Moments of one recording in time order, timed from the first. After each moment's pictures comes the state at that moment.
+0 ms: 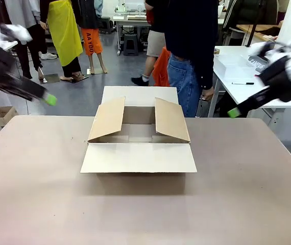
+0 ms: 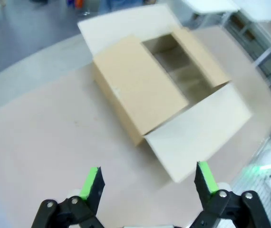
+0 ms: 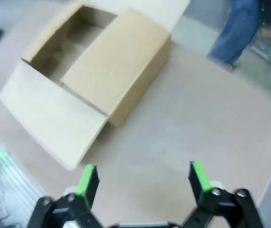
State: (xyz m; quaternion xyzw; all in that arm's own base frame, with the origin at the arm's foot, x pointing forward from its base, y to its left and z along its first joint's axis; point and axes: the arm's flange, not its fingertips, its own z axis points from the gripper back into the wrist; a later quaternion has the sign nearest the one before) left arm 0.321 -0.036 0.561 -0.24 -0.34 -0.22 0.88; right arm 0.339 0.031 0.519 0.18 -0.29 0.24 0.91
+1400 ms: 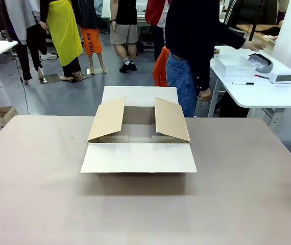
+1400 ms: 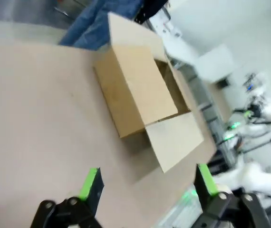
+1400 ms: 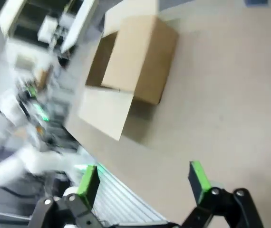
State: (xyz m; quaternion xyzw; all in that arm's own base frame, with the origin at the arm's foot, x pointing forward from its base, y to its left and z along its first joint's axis) left arm 0.328 0.126 0.472 -0.44 -0.31 -0.07 0.84; right arm 0.309 -0.095 0.486 0.39 -0.22 0.11 0.88
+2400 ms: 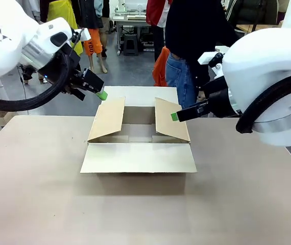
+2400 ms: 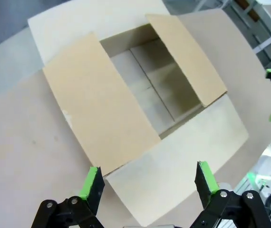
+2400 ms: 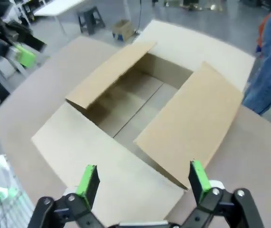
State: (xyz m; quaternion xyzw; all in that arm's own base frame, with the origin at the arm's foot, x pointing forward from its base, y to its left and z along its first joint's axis) left arm 0.402 -0.192 0.539 -0.21 -0.25 -0.22 0.92; right arm 0.334 0.199 0.467 0.20 -0.40 0.27 0.85
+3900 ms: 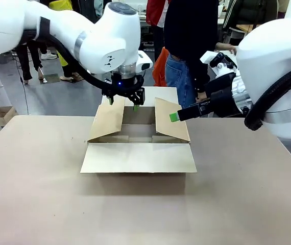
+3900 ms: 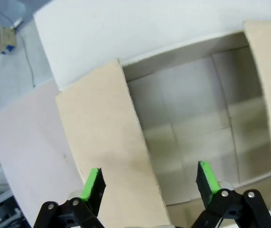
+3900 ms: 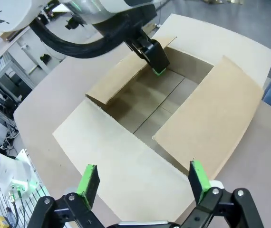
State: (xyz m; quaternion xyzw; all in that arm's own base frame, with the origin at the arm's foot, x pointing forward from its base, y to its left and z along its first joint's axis) left arm 0.548 -0.355 0.448 0.07 -0.15 -0.14 0.98; right arm 0.338 0.193 0.468 0.26 -0.37 0.28 0.85
